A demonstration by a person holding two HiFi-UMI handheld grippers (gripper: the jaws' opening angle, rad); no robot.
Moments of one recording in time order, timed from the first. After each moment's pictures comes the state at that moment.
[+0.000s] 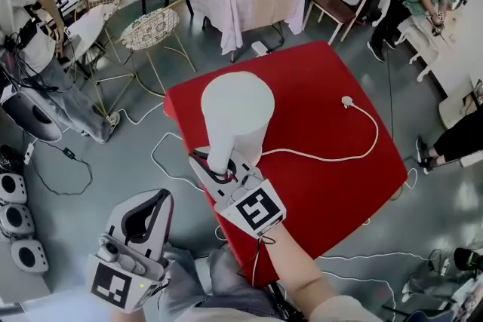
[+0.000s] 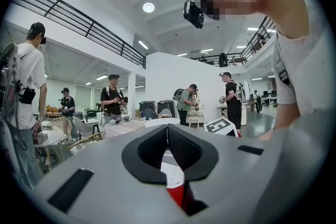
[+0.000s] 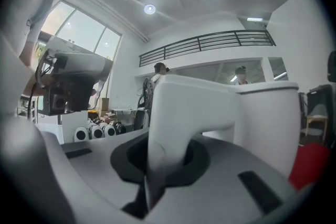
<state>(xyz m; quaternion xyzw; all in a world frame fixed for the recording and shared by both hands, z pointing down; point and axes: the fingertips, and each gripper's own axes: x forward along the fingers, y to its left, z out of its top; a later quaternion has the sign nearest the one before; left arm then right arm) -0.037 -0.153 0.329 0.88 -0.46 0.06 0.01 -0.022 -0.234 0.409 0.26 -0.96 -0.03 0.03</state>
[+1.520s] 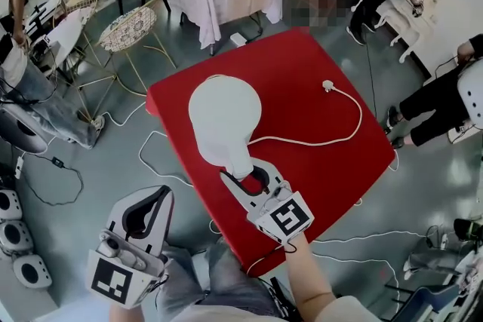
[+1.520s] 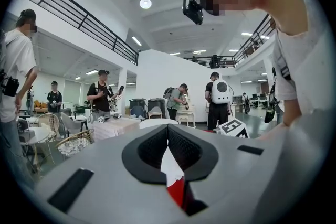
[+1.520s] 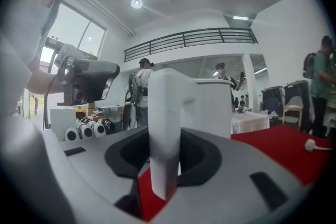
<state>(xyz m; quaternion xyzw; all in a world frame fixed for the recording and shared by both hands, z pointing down) -0.024 -0.157 0.333 0.91 -0.41 0.06 0.02 0.067 -0.203 0.446 0.34 -0.94 0.03 0.05</state>
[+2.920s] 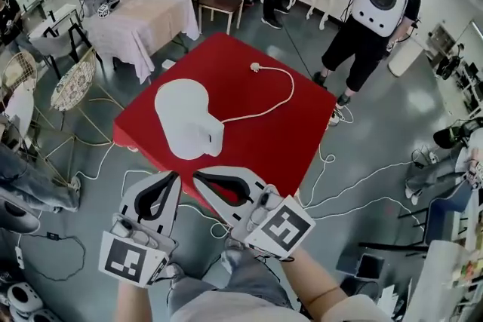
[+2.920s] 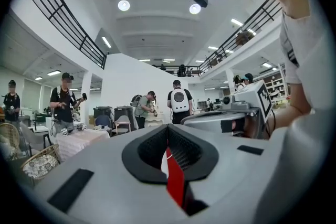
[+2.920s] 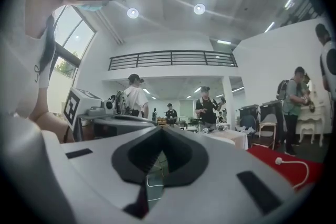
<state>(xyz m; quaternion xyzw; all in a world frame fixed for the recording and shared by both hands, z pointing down) 0.004 -0.117 0.293 0.97 -0.23 0.02 -0.04 0.028 -0.100 0.294 0.46 -0.89 -0.02 -0.02</state>
